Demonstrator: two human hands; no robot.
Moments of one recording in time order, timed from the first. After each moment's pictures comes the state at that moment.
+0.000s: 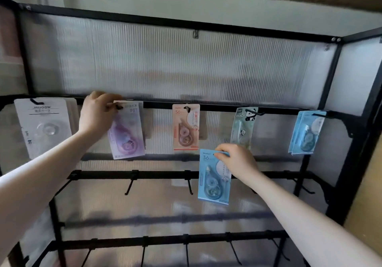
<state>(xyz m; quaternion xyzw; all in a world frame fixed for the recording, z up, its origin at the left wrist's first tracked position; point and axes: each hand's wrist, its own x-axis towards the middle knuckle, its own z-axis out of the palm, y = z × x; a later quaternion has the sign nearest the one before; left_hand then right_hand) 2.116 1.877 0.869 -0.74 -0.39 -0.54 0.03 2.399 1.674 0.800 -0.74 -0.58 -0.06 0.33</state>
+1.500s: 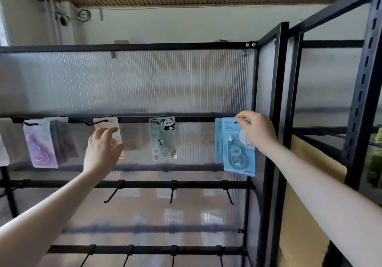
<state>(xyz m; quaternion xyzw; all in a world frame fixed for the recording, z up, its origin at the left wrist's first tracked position) 2.366 1.678 0.829 -0.72 -0.50 -0.48 0.03 2.708 1.530 0.876 -0.67 -0.53 -0.15 0.50</state>
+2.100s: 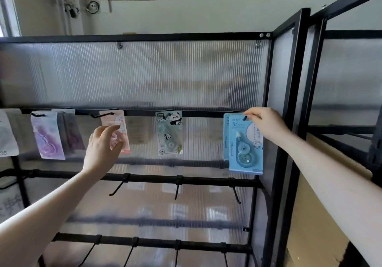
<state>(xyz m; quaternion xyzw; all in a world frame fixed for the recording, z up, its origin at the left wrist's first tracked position) 2.349 1.687 0.814 -0.73 -0.48 -0.49 0.03 2.732 1.552 0.880 -0.66 -0.60 -0.11 0.44</state>
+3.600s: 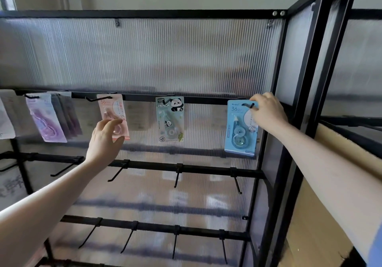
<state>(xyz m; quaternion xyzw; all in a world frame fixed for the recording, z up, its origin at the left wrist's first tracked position) 2.356 1.713 0.789 -0.73 -0.50 -0.46 0.00 2.744 1.591 0.871 -0.76 -0.53 -0.21 0.32</state>
